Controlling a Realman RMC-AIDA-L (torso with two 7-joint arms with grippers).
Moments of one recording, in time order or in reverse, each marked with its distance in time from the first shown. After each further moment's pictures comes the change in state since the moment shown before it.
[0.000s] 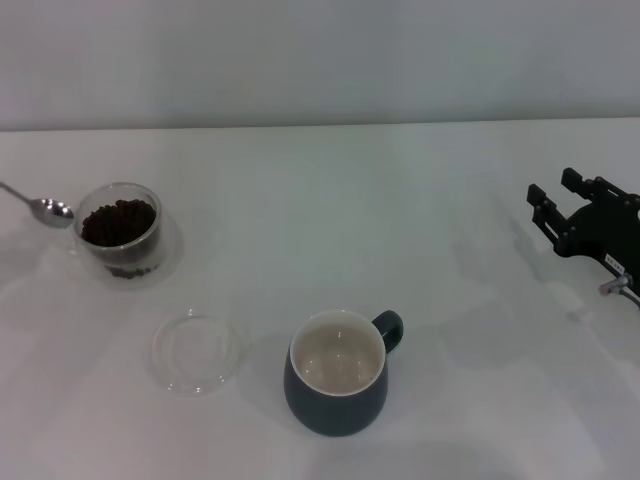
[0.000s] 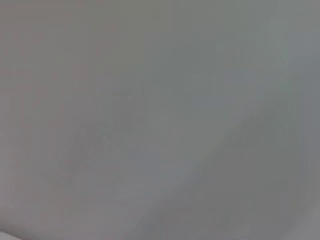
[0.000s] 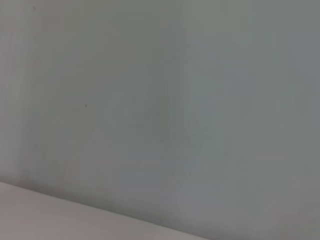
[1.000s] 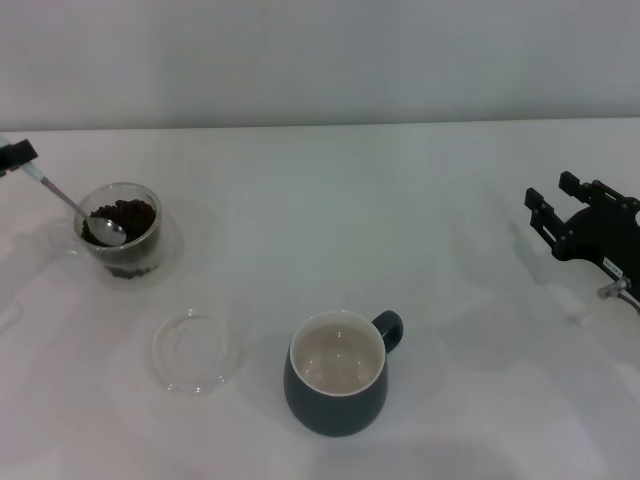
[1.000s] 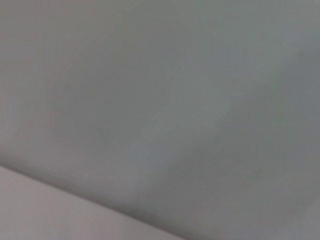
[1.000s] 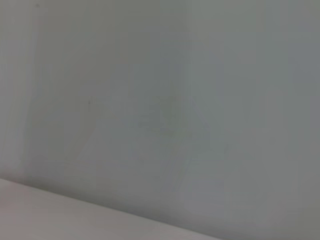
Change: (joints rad) left arm -0.133 -0.034 0.005 -0.012 0.227 -0.178 -0.134; right arm -0.004 0.002 0.000 -0.002 -0.007 0.003 -0.001
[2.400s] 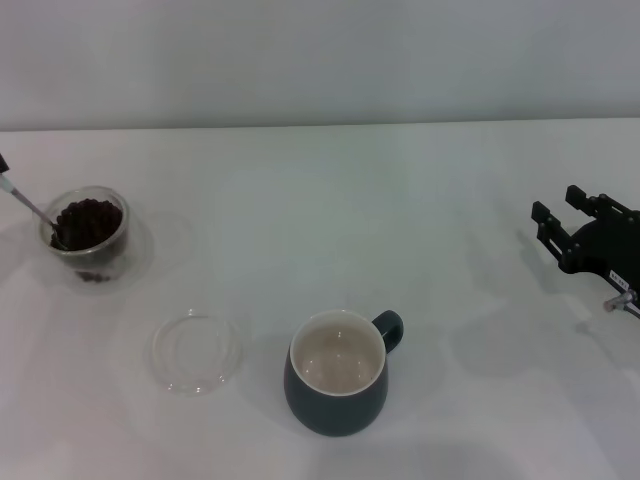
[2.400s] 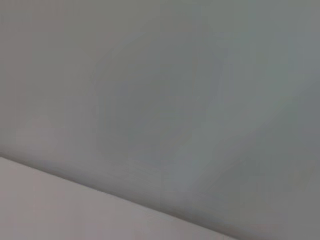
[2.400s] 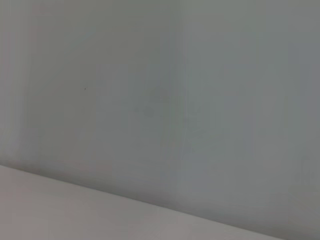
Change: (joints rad) left arm 0.033 -0.029 -0.001 0.139 0.138 -0.111 -0.069; right arm -0.018 0.001 -0.005 0.008 0.000 0.006 -0.005
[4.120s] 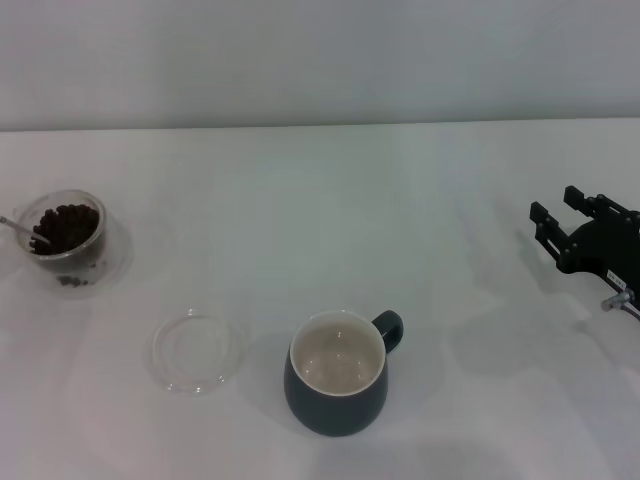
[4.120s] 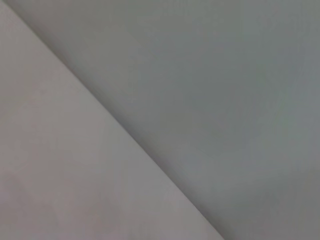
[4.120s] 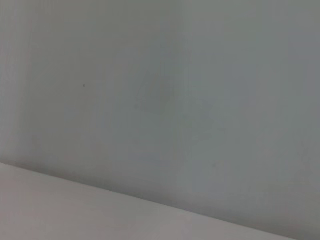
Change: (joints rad) left arm 0.034 0.010 -0.024 -0.128 -0.096 -0.026 -0.231; right arm 0.002 0.002 0.002 -0.006 0.000 0.017 -0.002
